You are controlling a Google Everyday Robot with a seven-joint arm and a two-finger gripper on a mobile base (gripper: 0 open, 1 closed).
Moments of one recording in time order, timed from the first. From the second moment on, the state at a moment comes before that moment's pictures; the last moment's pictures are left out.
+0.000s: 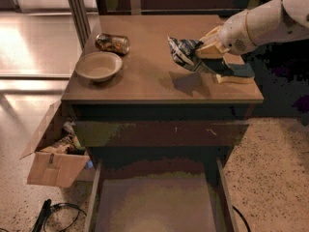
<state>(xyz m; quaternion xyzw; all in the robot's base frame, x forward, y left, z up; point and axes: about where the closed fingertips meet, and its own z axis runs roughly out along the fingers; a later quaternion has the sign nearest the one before) 0.657 -0.134 0.923 -0.55 0.70 0.13 0.43</state>
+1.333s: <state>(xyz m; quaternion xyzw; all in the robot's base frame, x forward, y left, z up) 0.499 -0.125 0.904 -0.57 0.68 0.17 0.44</state>
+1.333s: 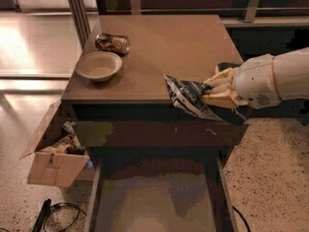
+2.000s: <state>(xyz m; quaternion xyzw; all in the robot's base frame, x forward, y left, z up) 0.403 -0.101 0.803 -0.58 0.67 0.19 0.41</state>
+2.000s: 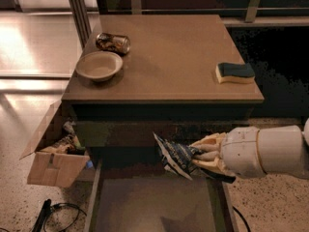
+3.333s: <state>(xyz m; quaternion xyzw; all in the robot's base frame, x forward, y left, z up) 0.402 -0.060 0.674 -0.59 0.69 0.17 0.39</state>
